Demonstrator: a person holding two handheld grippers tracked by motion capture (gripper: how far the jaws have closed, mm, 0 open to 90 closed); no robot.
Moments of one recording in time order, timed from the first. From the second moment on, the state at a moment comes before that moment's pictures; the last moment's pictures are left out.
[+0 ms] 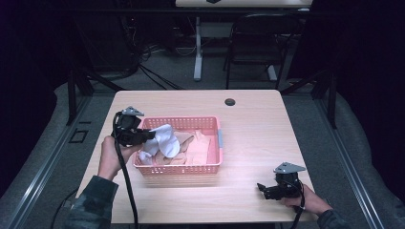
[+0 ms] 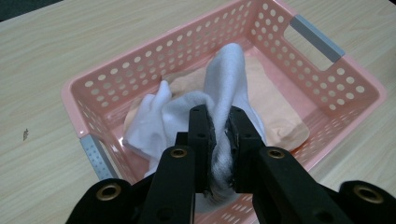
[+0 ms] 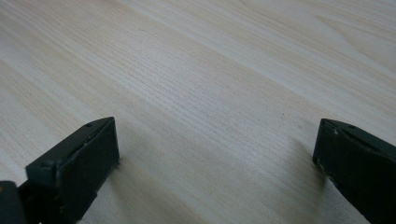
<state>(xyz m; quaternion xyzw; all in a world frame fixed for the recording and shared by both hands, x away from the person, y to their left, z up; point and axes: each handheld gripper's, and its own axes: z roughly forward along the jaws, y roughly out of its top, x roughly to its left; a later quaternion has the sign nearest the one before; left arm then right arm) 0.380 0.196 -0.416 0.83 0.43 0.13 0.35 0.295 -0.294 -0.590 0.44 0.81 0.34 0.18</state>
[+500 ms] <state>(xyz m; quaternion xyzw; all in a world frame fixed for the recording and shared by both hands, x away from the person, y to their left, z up) 0.394 0.200 -0.400 0.83 0.43 0.12 0.33 0.295 -0.294 -0.590 0.44 0.81 0.34 0.18</state>
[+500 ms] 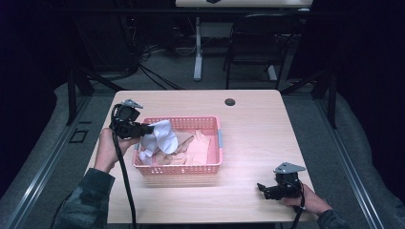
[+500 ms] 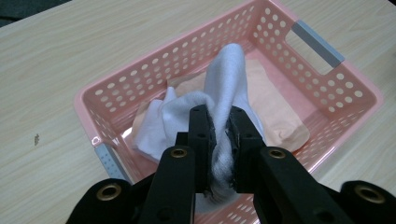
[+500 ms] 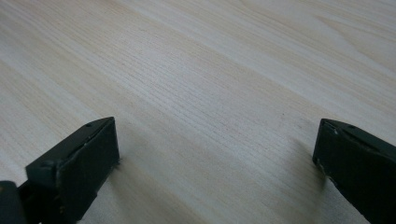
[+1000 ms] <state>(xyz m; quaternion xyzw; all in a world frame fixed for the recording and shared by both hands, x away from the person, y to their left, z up) 0.396 0.210 -0.371 0.83 0.42 0.14 0.33 0.295 -0.294 -0.590 0.44 0.81 0.34 0.19</state>
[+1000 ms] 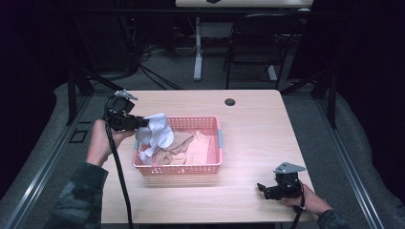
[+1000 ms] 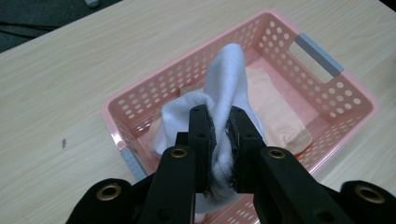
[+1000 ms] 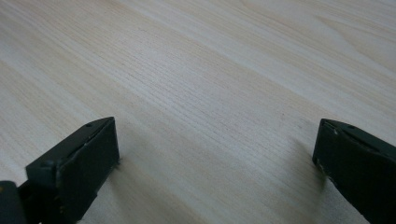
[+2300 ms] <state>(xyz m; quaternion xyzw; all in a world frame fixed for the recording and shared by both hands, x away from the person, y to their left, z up) 0.380 0.306 -0.364 0.79 0.51 0.19 0.30 0.295 -0.294 -0.590 0.44 0.81 0.34 0.18</state>
